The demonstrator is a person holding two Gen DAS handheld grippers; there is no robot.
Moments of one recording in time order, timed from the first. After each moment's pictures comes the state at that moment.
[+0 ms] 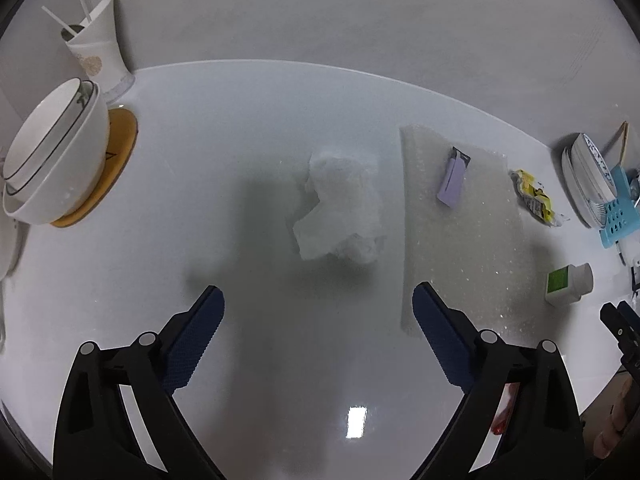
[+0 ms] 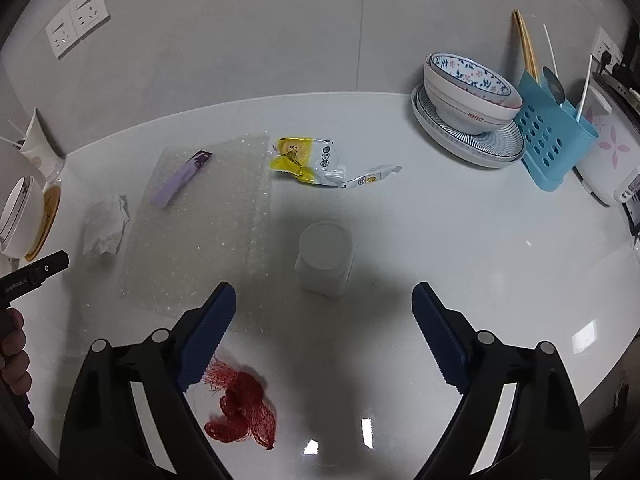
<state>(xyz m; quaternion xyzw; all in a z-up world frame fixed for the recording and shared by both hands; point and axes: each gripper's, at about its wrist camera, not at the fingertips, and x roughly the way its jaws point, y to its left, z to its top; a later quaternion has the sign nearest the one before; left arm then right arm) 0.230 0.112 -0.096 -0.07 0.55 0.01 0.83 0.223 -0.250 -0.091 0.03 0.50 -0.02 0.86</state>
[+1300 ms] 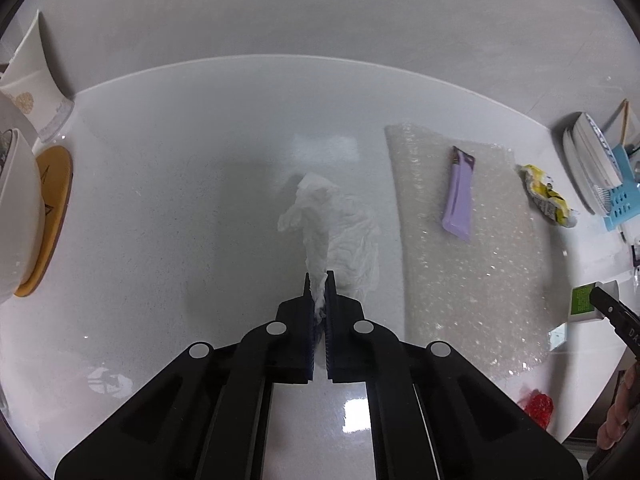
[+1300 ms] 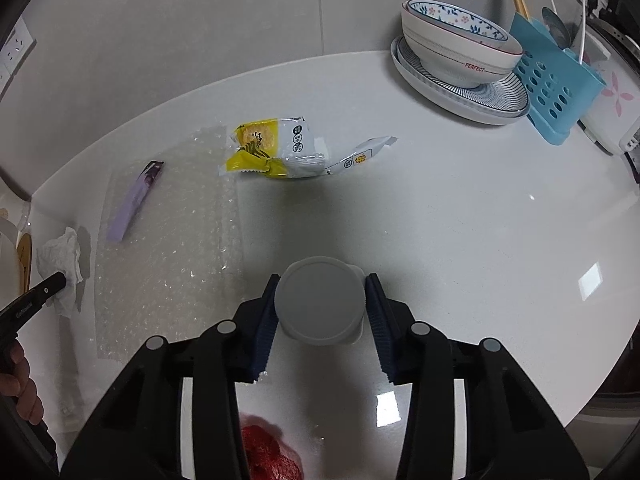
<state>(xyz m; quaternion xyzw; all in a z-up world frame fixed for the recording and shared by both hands) 0.282 0.093 -0.123 -0.04 0.57 -0.04 0.82 0.266 -0.258 -0.127 0.09 0.54 -0.08 0.83</state>
